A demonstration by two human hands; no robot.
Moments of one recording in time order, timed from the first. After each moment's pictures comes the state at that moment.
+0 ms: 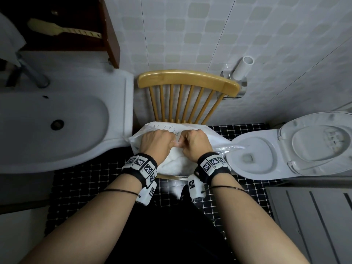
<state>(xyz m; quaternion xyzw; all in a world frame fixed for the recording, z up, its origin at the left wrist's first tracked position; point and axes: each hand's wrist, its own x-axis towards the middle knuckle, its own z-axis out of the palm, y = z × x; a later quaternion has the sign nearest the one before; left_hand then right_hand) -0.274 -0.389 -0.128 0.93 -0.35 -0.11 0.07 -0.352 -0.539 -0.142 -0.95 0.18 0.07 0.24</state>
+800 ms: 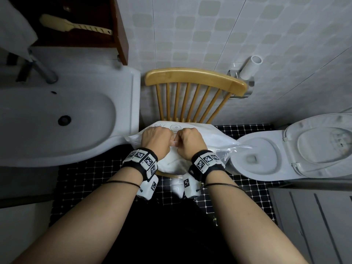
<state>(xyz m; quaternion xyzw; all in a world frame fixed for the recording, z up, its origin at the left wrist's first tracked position) -0.260 -0.371 -0.130 0.93 -0.34 -0.13 0.03 -0.331 -0.504 -0.144 -0.95 0.18 0.09 0.24</state>
